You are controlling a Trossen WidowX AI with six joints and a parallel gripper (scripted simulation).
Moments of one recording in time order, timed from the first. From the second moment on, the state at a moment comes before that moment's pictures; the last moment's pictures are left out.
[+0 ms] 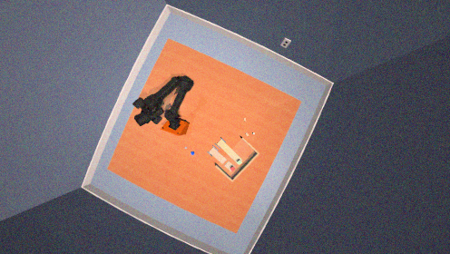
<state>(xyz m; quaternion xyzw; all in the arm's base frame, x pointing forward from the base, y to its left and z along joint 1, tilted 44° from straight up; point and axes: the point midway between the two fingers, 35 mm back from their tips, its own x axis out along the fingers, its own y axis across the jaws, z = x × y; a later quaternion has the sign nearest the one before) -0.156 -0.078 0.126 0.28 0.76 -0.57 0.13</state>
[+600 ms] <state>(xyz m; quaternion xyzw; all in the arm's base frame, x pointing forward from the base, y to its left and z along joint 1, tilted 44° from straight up) -0.057 -0.193 0.056 0.25 0.63 -0.59 0.44</state>
